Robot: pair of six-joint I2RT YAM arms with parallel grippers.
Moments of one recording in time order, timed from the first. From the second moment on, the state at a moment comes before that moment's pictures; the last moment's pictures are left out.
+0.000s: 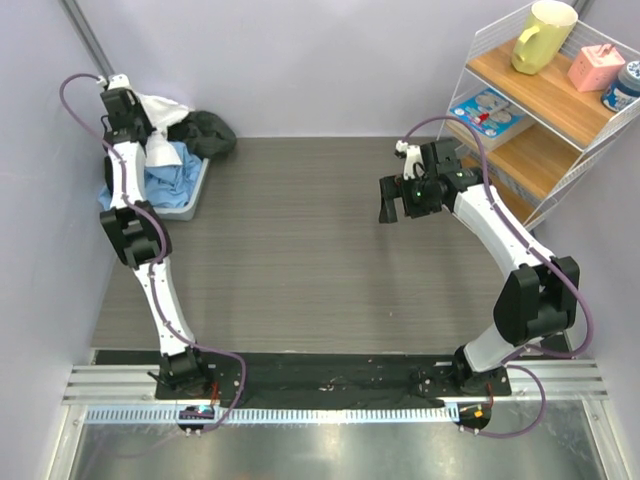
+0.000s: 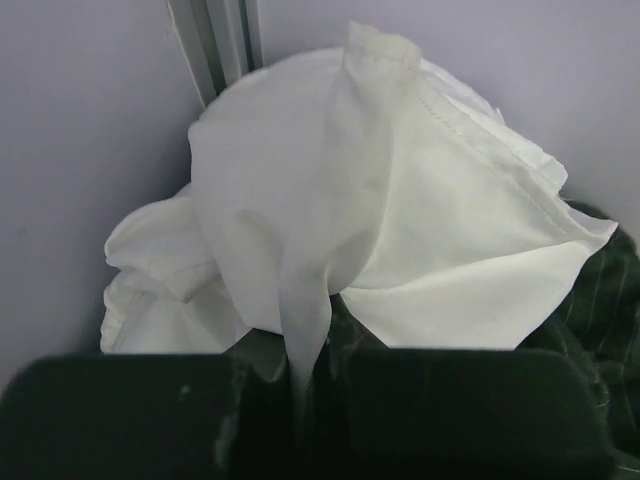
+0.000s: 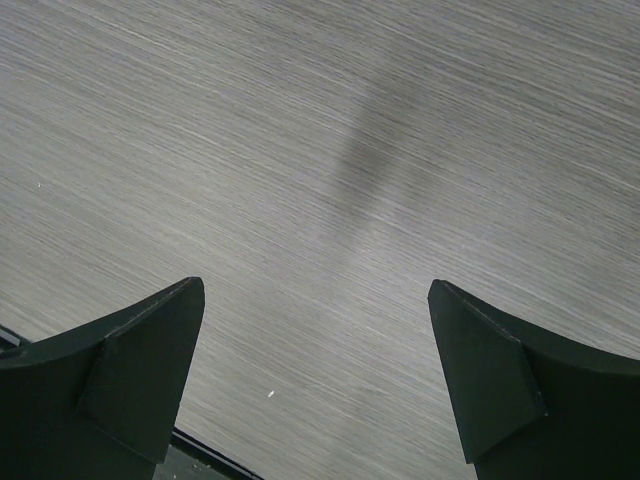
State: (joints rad) left arm 0.30 2.47 2.46 -0.38 -0.02 -0.08; right arm 0.25 1.57 1.38 -0.75 -0.26 0.00
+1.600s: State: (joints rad) left arm -0.01 1.79 2.47 -0.05 0.05 -0.17; right arm 0.25 1.54 1.38 -0.74 -0.34 0.01
